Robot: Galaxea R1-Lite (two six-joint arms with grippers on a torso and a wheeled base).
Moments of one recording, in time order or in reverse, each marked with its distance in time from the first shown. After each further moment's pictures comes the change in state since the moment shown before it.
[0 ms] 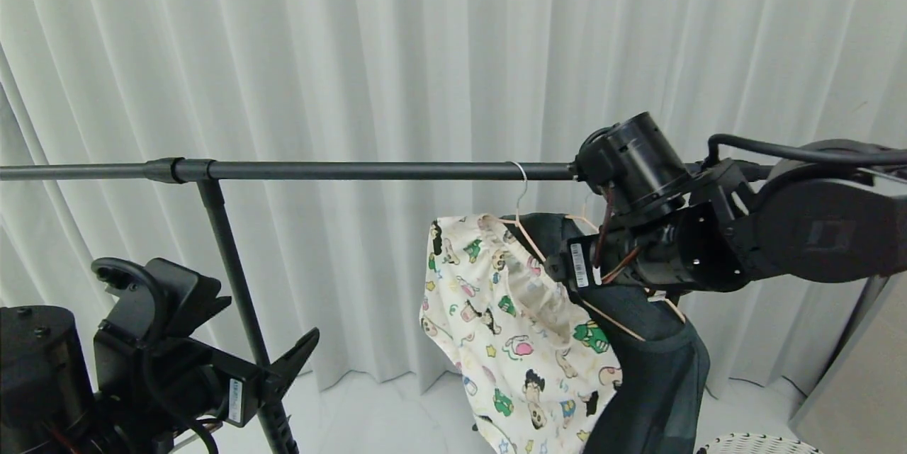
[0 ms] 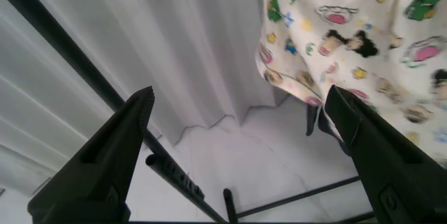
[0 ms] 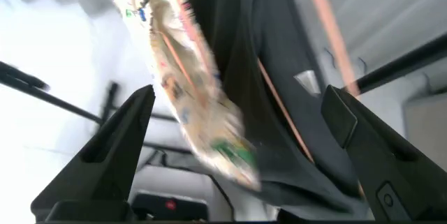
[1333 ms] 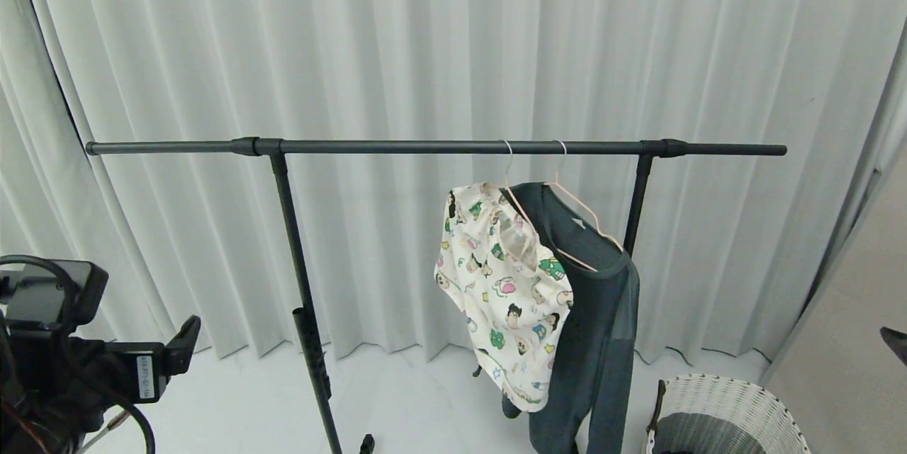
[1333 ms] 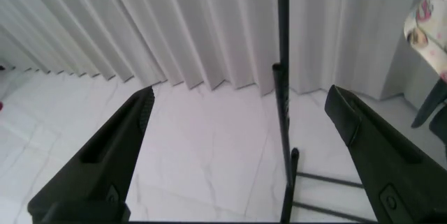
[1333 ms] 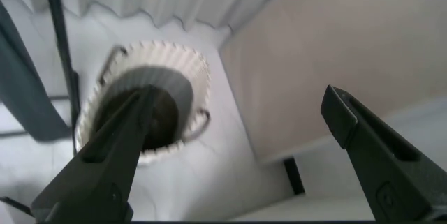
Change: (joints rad) left arm 0.304 -0.055 0.050 0.003 0.230 0.000; right arm -0.641 -0.789 0.793 -0.249 -0.081 -0.624
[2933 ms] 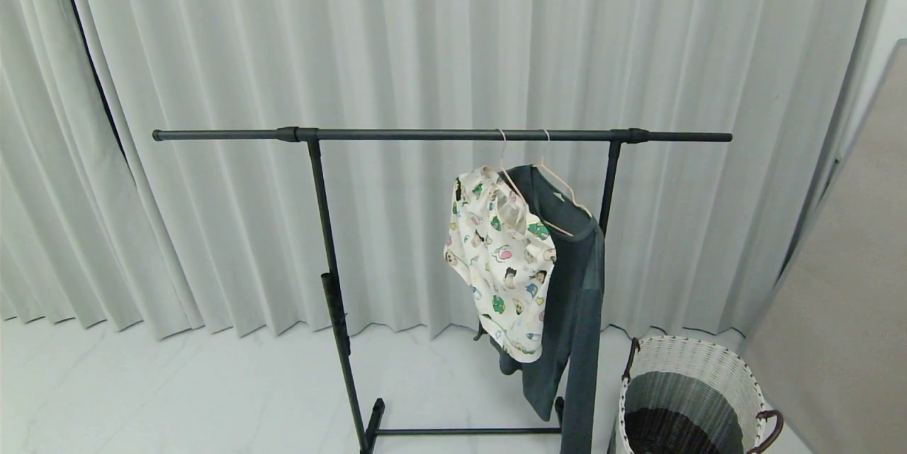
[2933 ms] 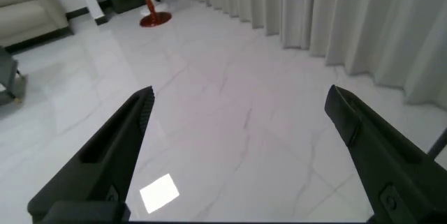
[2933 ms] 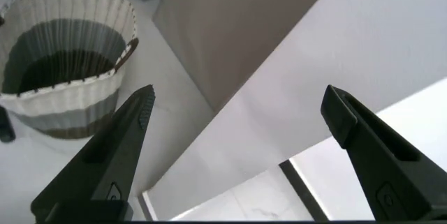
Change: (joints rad) left arm 0.355 -0.734 0.166 0.439 0.278 0.000; right arm -0.287 -0.679 0.476 0.006 0.002 -0.126
